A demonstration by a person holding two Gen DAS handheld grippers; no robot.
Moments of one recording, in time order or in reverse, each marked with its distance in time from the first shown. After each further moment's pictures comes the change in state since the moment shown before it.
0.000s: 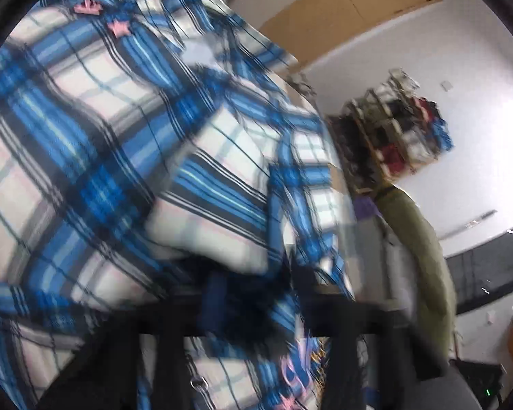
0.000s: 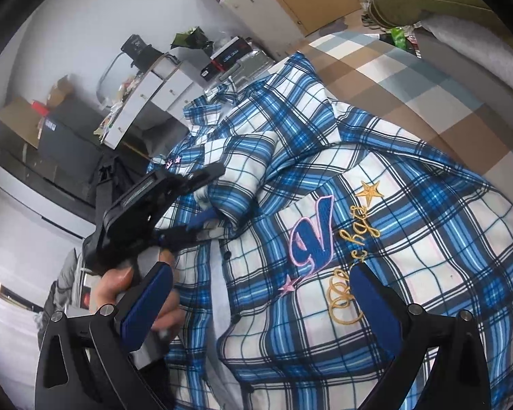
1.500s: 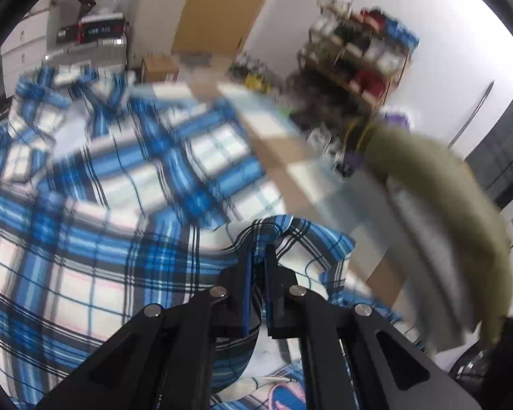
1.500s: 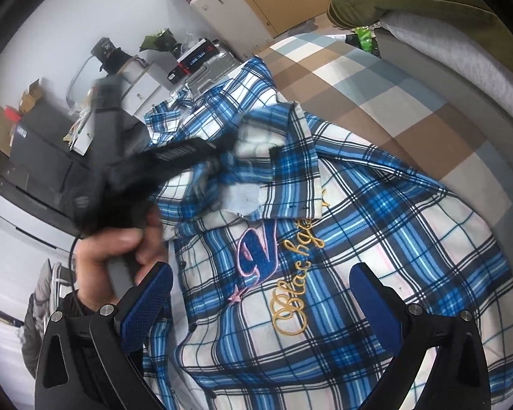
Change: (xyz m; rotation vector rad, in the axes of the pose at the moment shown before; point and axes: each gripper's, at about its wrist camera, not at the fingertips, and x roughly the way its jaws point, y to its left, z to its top) left arm 0.038 -0.115 -0.004 0.500 0.026 0.070; right arm -0.005 -0.024 0.009 0.038 -0.005 -0.140
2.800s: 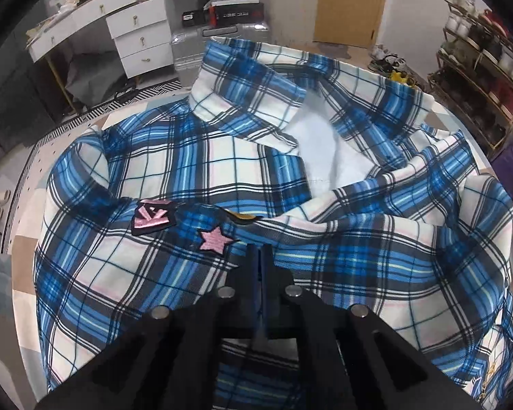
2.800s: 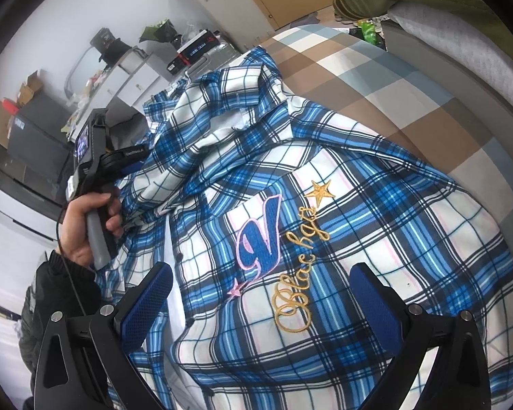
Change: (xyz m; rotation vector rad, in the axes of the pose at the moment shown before) left arm 0.019 0.176 0.029 -0.120 0.071 0.560; right arm 0.011 0.005 -0.002 -0.015 0.040 -0.024
